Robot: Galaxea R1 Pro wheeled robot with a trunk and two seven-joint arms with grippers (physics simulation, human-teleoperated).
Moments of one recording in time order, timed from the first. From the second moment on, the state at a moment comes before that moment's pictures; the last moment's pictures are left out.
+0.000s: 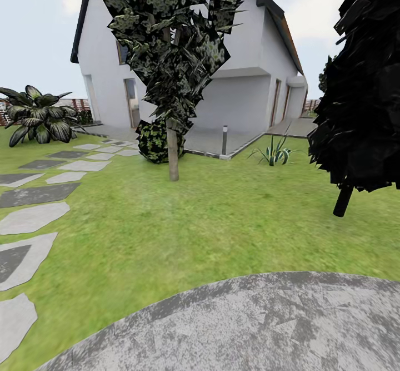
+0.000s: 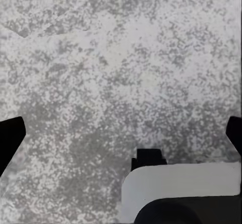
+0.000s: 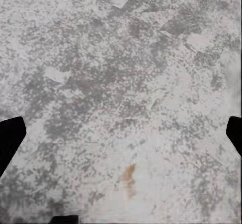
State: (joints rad) left arm -0.07 0.07 0.00 -0.18 -0.01 -0.28 0.01; right arm -0.03 -0.13 -0.01 -0.30 0.00 -0.42 -0.01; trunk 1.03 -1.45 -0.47
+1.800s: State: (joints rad) left arm -0.21 0.08 0.08 -0.29 0.00 -0.29 0.01; right arm -0.08 -0.13 -0.01 -0.50 0.00 -0.43 -0.01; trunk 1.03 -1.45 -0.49
